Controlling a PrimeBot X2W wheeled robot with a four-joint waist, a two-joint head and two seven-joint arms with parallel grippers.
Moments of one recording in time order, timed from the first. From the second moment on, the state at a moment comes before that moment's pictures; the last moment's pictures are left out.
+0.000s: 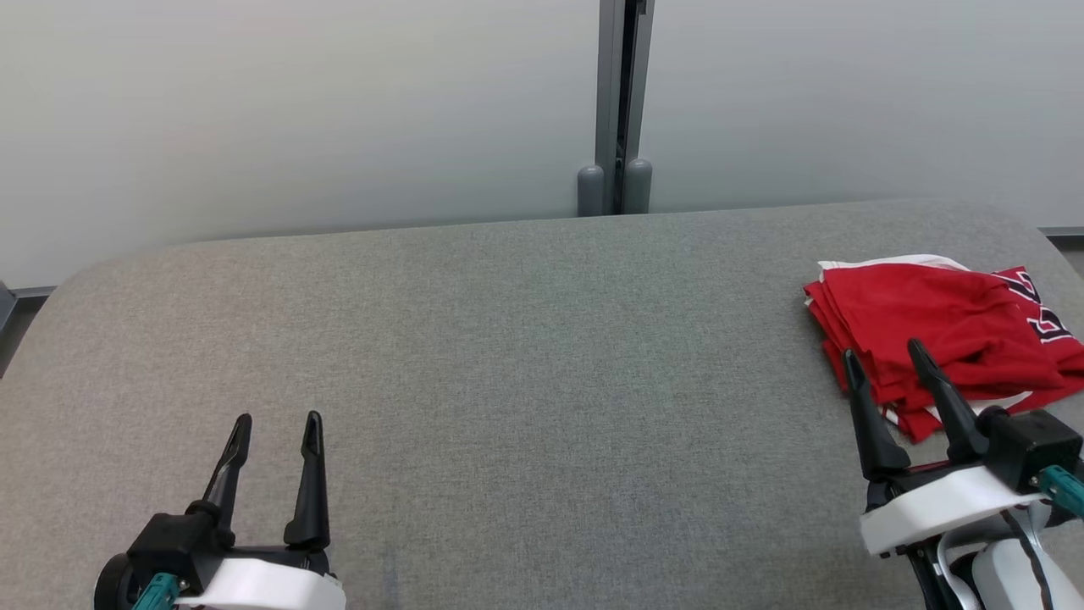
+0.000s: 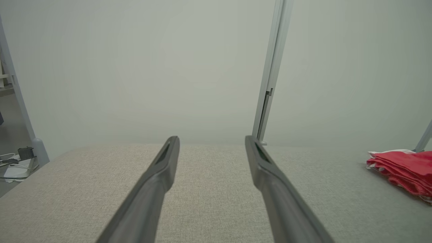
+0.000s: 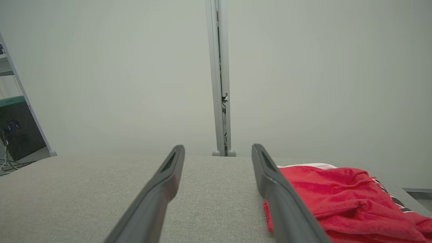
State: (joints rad) left arm 0.02 0.08 -0.05 0.15 -0.24 0.00 -0.26; right arm -0.19 -0.20 0.17 0.30 0.33 0.13 -0.26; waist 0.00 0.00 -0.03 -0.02
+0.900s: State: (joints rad) left arm 0.03 0.05 0.00 0.19 -0.20 -0.03 -0.26; right arm -0.12 -0.11 0.11 0.27 0.28 0.13 -0.26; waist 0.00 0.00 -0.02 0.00
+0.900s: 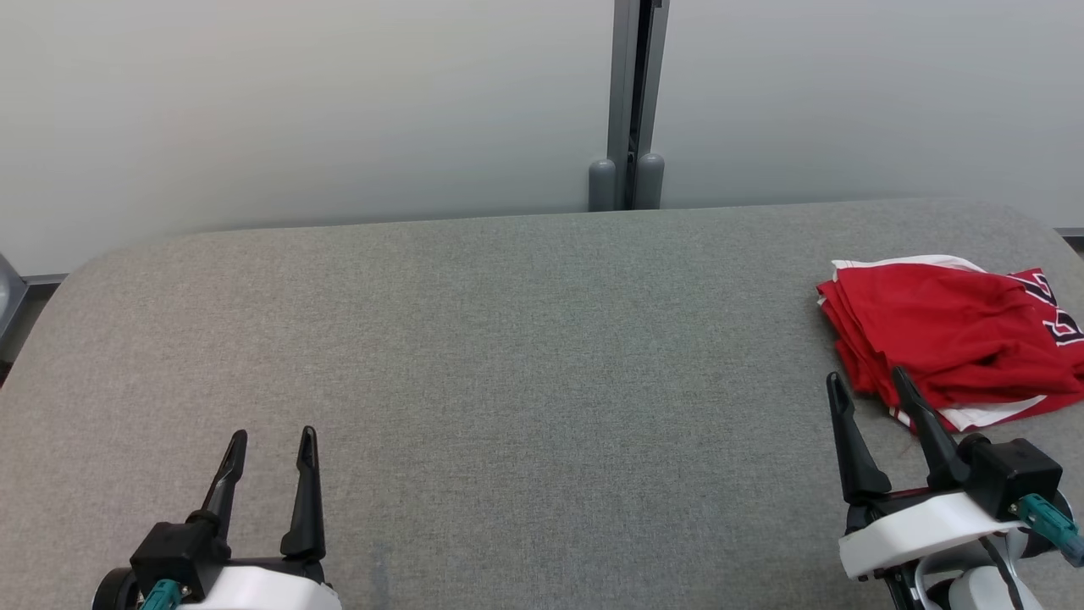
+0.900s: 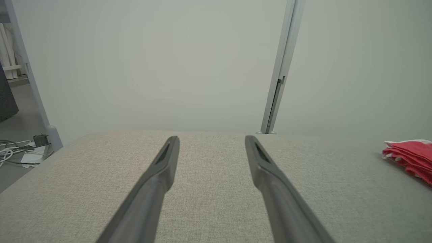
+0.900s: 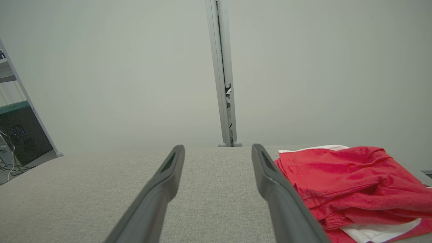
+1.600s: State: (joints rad) left arm 0.02 0.05 -0.01 0.21 -0.20 -0.03 -0.26; right arm -0.12 -0.11 0.12 0.29 0.28 0.13 -0.26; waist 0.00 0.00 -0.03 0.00
